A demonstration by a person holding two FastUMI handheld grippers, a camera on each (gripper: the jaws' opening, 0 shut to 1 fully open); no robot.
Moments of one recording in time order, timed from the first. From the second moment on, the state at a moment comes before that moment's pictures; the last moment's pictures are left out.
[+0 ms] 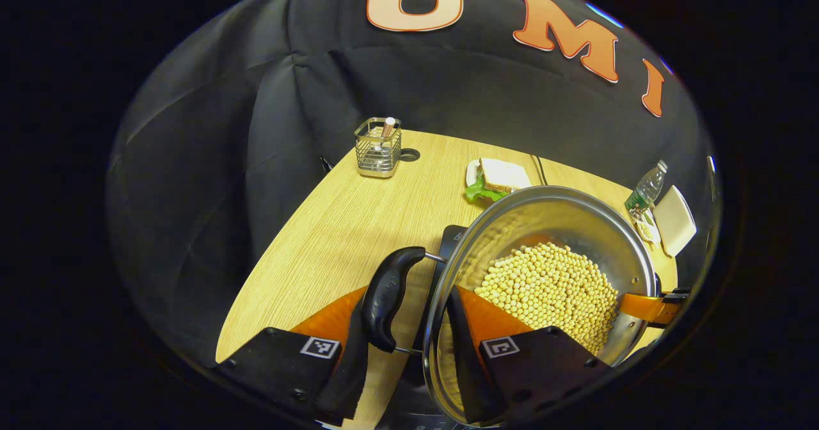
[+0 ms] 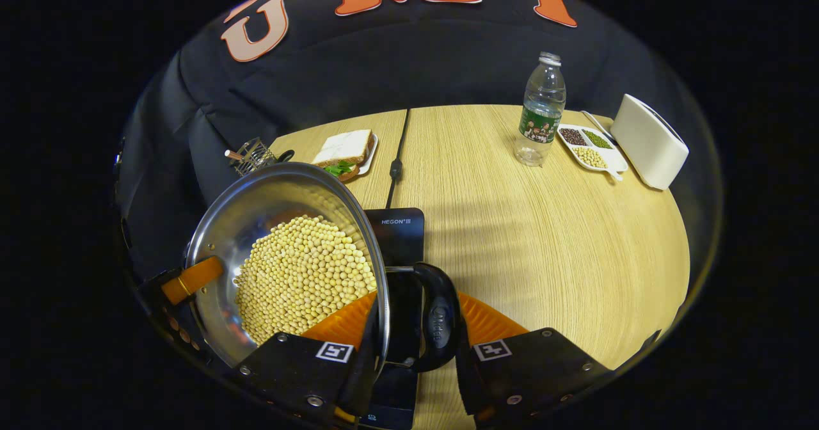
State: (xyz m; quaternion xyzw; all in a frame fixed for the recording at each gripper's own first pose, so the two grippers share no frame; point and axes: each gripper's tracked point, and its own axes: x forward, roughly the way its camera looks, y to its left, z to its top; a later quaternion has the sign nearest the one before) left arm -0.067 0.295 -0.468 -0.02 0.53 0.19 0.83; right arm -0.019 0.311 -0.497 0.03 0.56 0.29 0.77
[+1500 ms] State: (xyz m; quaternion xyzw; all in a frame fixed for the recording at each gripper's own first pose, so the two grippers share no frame) left arm -0.102 0.265 -0.380 0.04 0.48 0.22 0.85; right arm 0.007 0.284 -0.454 0.05 0.47 0.35 0.81
